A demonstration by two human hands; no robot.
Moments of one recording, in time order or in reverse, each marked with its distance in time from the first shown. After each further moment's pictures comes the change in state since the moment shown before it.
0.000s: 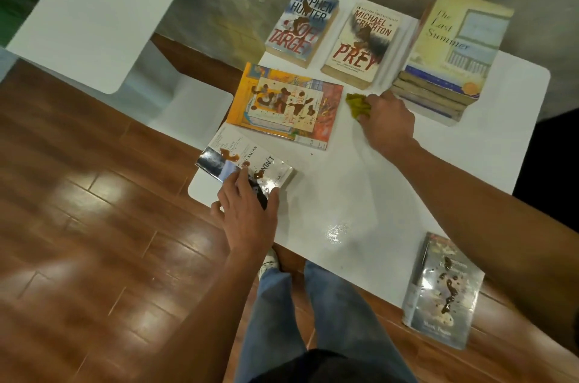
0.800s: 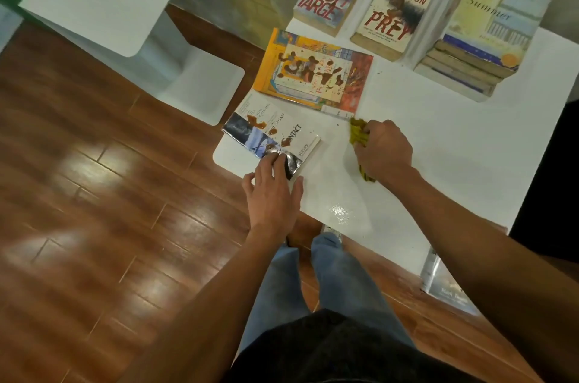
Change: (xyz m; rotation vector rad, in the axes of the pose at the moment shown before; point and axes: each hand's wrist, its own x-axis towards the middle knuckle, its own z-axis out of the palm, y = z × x) left_hand -0.014 -0.035 0.001 0.091 -0.124 0.211; right_hand -0.103 -0.055 0.027 0.057 -0.189 0.104
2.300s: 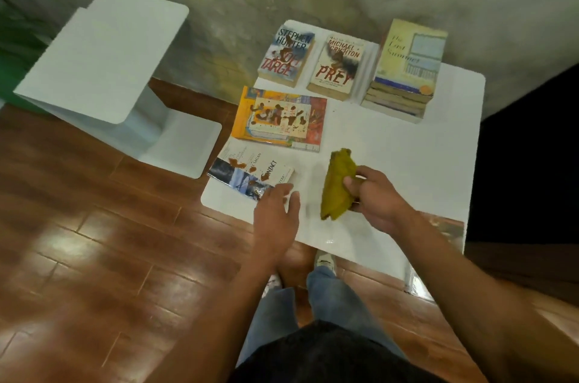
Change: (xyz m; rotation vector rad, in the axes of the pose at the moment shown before) left_hand -0.013 0.033 -0.034 -0.451 -0.081 0.112; right_hand -0.083 0.020 -0.034 1.403 -0.264 0.328
